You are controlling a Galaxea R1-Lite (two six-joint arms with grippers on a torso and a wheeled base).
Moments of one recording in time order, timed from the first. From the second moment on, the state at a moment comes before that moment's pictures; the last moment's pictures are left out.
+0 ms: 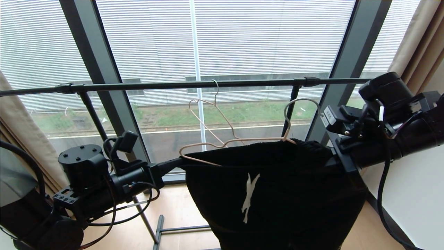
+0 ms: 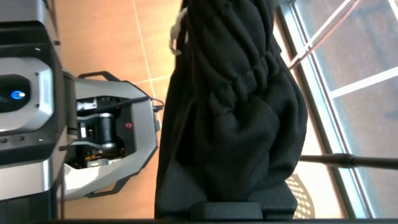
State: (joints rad) left arm -0.27 1.92 -0.40 -1.40 -0.51 -0.43; right arm 0.28 1.69 -1.30 0.60 0.69 -0.89
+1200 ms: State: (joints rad) left arm -0.26 1.87 -0.40 -1.40 -0.51 -0.43; right arm 0.28 1.74 -1.16 0.55 0.57 -0.86
